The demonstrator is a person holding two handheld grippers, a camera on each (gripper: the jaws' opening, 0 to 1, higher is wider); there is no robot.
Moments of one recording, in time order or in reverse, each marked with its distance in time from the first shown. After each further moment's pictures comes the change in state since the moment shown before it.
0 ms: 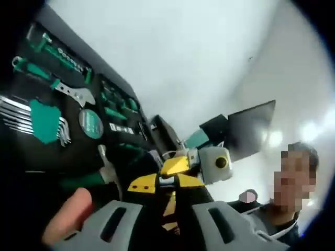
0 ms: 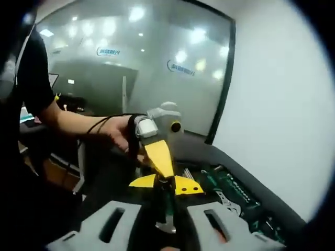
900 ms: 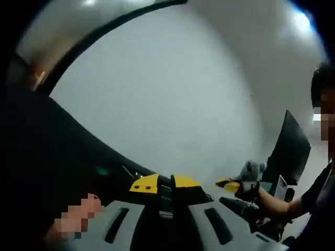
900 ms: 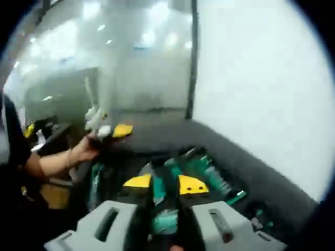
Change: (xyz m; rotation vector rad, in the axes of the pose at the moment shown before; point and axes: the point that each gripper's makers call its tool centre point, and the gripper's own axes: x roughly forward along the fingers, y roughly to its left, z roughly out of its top) left arm -0.186 0.082 0.110 0.463 -0.780 0.365; right arm 0.039 -0.183 0.002 0.289 0.125 -0.316
